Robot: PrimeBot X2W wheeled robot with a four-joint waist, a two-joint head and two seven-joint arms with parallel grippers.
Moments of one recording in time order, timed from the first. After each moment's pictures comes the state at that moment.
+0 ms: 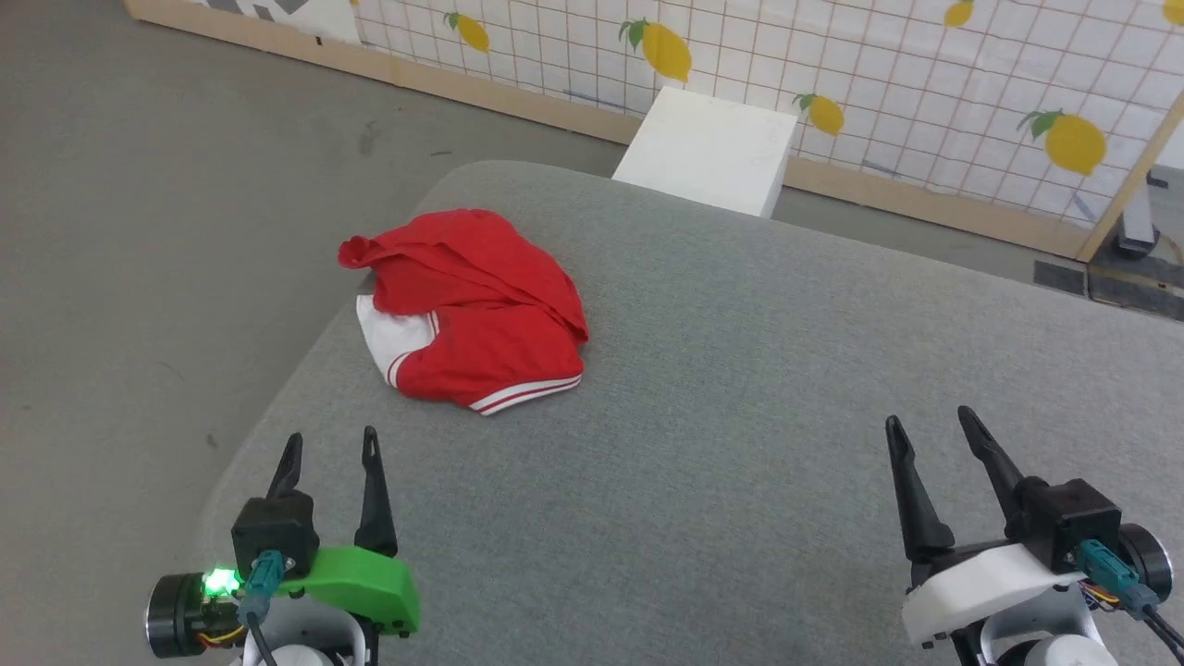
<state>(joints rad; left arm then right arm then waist) -0.02 0.10 -0.08 0.10 -0.10 0.13 -0.16 0.02 -0.05 -0.02 0.06 0.05 0.13 -0.13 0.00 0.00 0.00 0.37</state>
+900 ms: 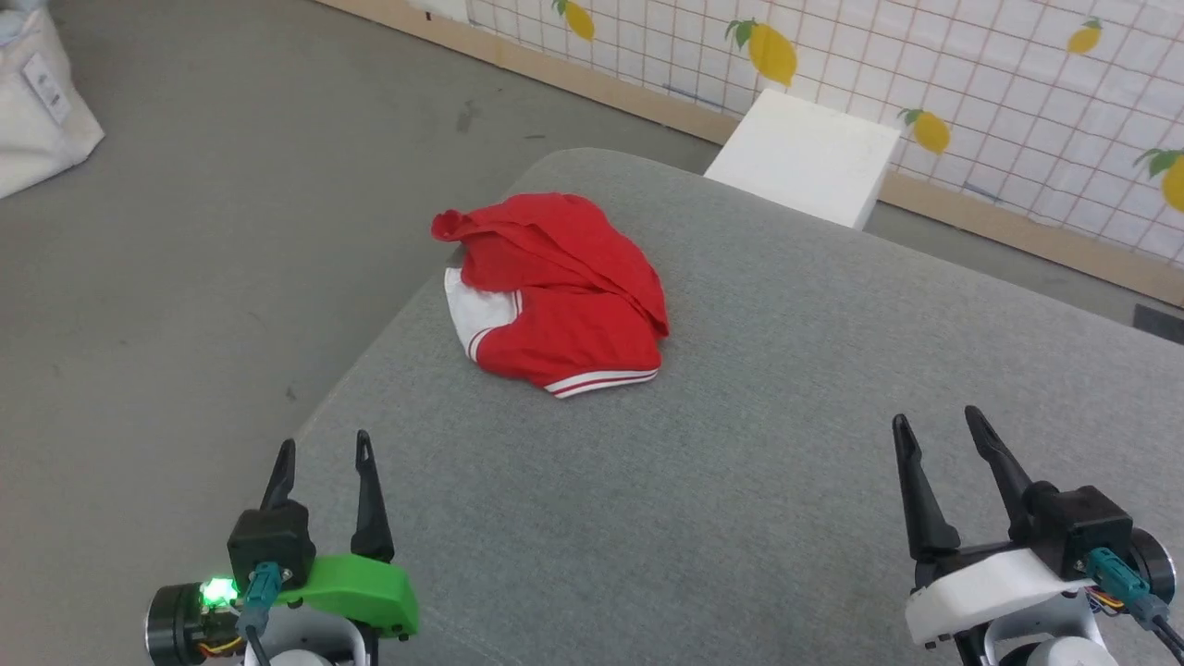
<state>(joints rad) -0.02 0.11 -0.10 0.13 -0.14 0.18 -0.21 0.02 -0.05 -0.02 0.07 0.07 0.13 -0.18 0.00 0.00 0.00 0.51</state>
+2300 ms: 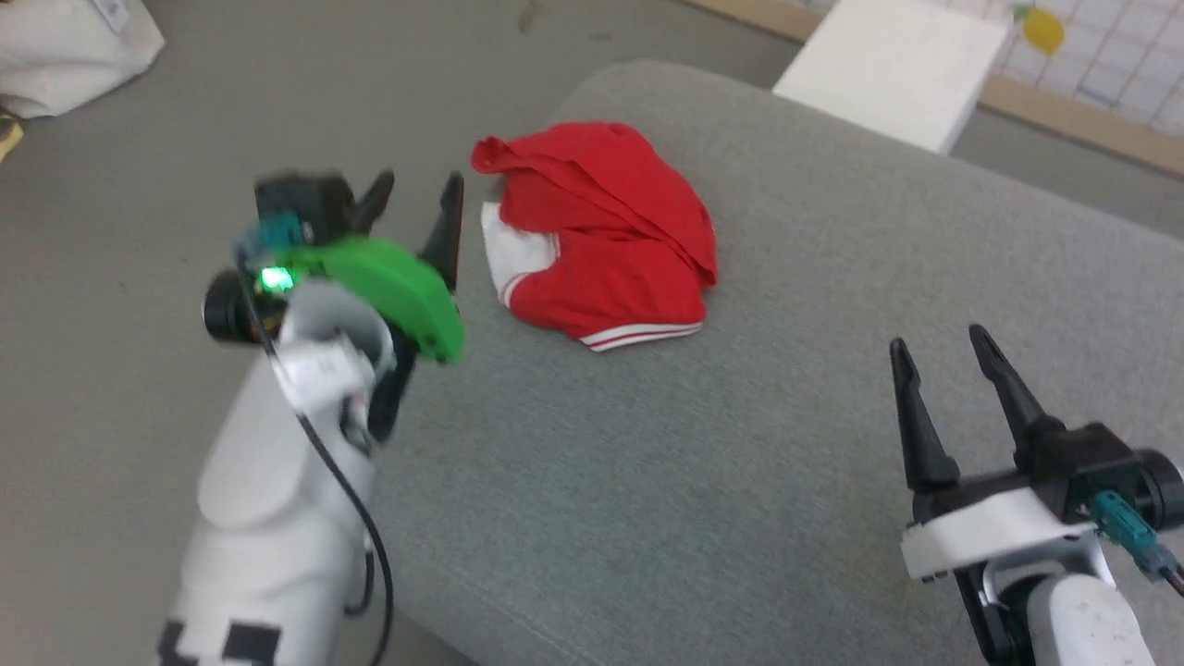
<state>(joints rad) -0.61 0.12 -0.19 0.42 -0.35 -0.06 0.06 -0.07 -0.05 -0.01 0.00 0.01 0.13 -0.15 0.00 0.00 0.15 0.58</state>
